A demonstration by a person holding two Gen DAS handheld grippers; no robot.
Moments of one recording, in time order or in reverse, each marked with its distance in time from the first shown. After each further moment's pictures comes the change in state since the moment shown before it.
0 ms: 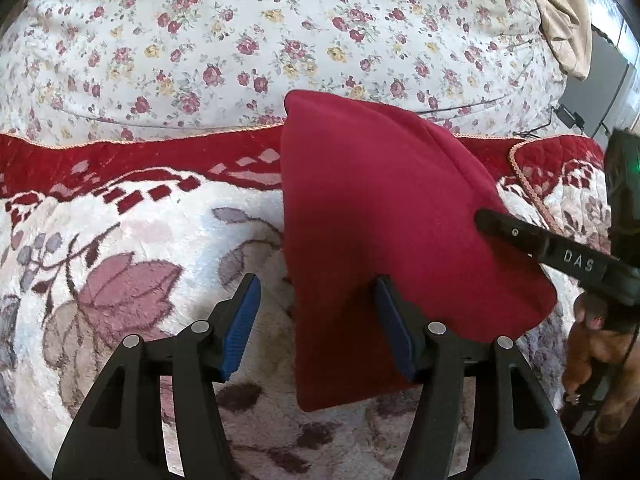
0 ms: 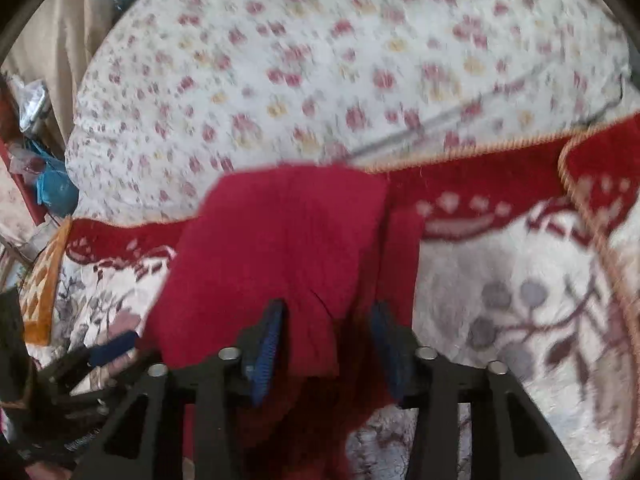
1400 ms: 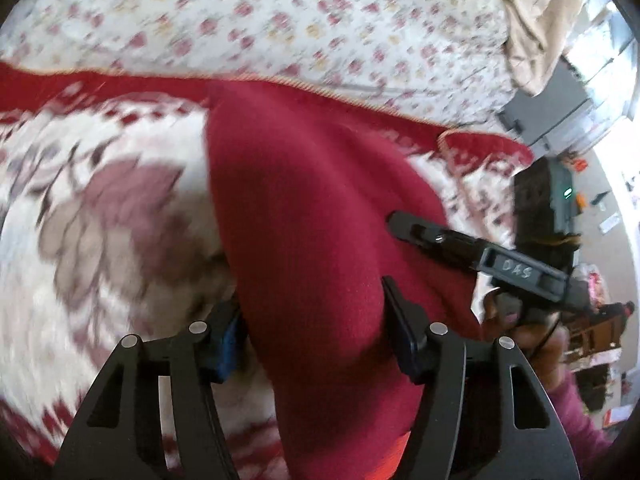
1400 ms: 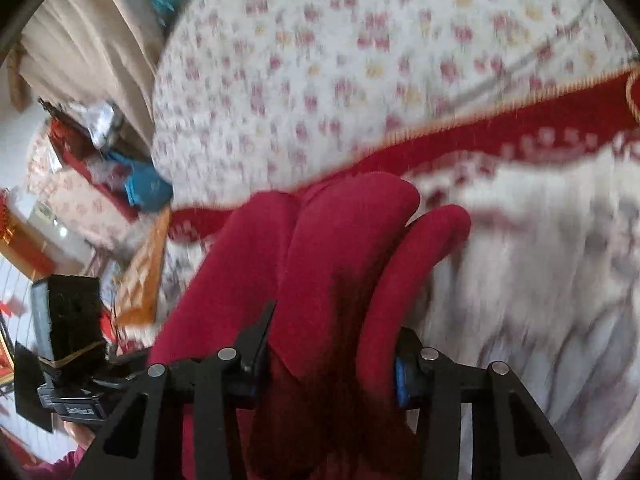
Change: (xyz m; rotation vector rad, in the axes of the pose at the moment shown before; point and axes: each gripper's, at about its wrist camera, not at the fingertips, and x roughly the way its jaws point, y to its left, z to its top) left arm -0.066 0.031 -0.047 -0.113 0.160 -0.249; right arm -0.020 0.041 -0.044 0.057 0.100 0.358
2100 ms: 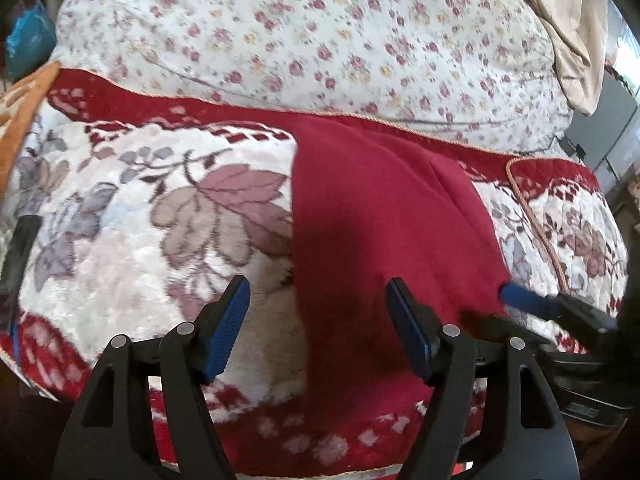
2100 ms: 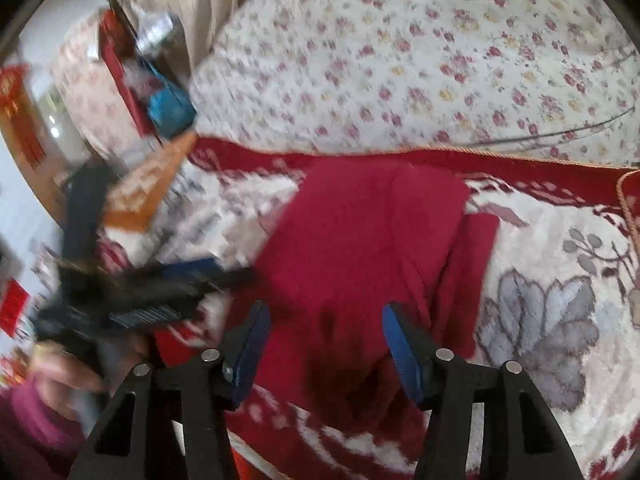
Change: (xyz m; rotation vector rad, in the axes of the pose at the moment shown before) left arm -0.043 -0.006 -0.040 -0.036 -0.216 0.304; right arm -0.022 0.080 -0.092 -0.354 -0.009 -0.176
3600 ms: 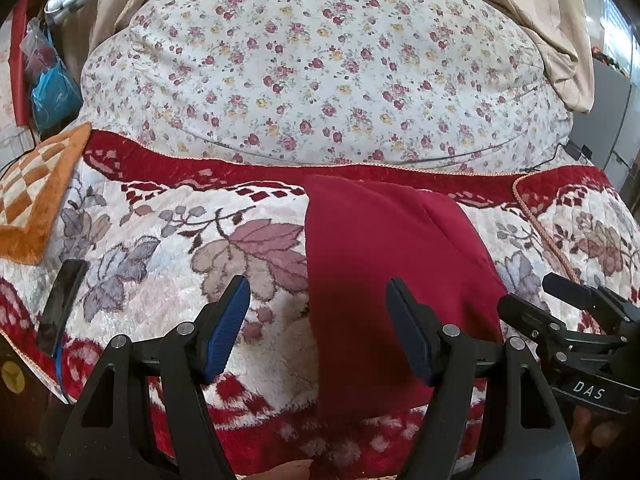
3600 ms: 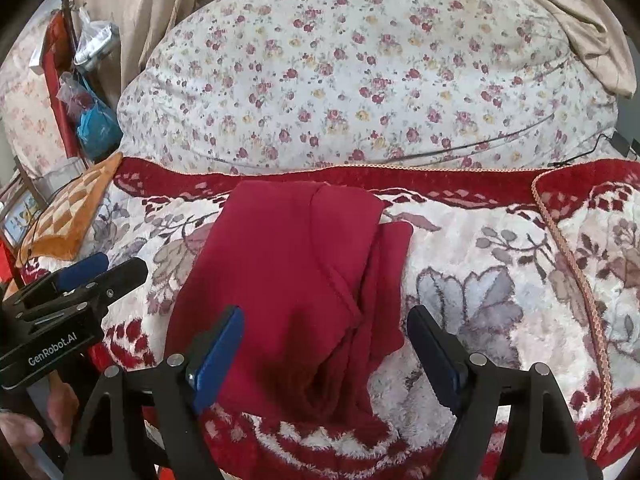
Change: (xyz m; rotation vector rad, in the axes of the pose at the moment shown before) left arm -0.040 -0.022 -0.006 0.085 -0.179 0.112; right arm -0.031 0.011 -0.002 0.087 -0.098 -0.294
